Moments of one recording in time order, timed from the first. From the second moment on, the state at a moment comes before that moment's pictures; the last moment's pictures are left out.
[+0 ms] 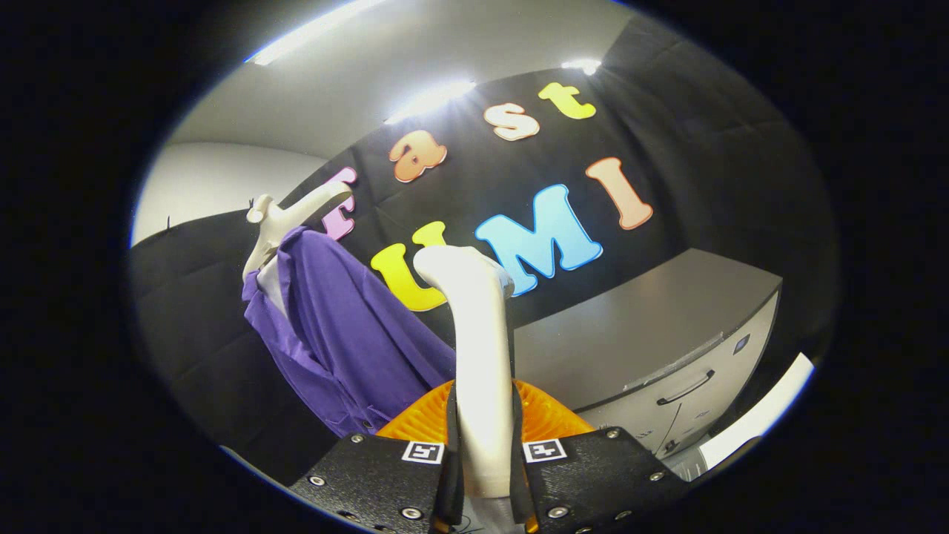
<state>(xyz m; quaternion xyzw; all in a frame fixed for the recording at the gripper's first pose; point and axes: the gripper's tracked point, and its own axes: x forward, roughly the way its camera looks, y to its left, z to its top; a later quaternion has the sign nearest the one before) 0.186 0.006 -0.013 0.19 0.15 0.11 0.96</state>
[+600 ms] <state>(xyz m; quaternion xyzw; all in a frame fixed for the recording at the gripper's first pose) 0.172 0.149 0.042 0.00 0.01 0.09 1.00</state>
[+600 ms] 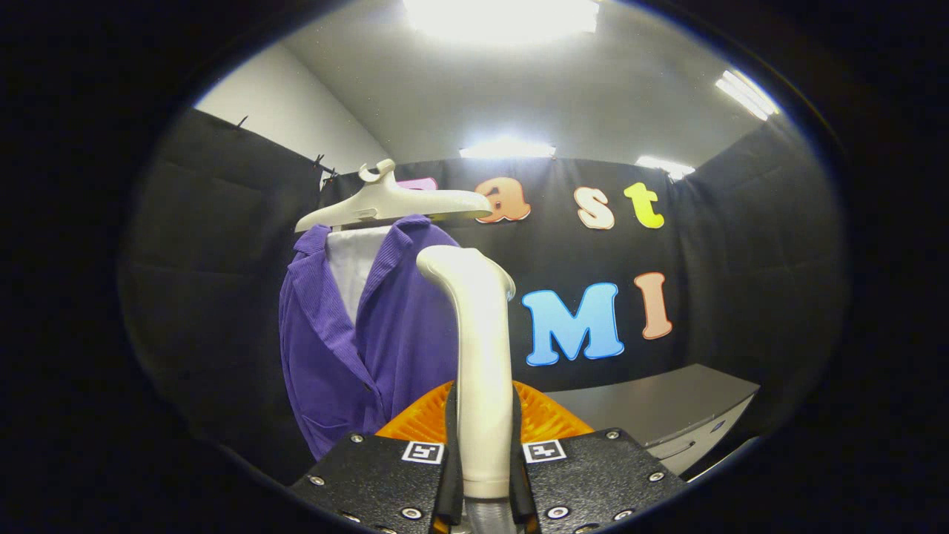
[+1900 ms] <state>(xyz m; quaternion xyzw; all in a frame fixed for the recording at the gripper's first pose) 0.159 0.173 -0.077 -0.15 0.06 0.06 0.98</state>
